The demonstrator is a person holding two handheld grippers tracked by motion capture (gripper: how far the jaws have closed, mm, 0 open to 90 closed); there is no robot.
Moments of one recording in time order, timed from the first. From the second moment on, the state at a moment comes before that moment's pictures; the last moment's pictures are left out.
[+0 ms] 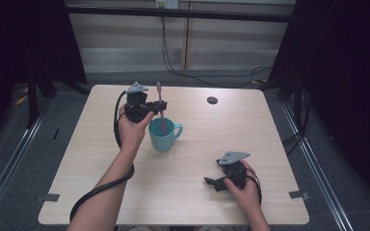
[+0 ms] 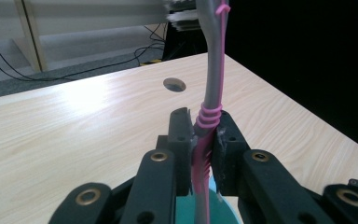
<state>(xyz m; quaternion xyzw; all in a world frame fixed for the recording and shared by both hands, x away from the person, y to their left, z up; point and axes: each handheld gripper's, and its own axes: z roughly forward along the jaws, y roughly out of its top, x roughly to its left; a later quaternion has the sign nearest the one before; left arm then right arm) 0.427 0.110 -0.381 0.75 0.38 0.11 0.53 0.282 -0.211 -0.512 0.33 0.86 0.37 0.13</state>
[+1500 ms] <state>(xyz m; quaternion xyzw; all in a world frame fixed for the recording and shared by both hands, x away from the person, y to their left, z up) 0.414 0.101 -0.426 0.77 0.38 0.11 0.50 0.281 -0.210 -0.512 0.33 0.86 0.38 0.13</state>
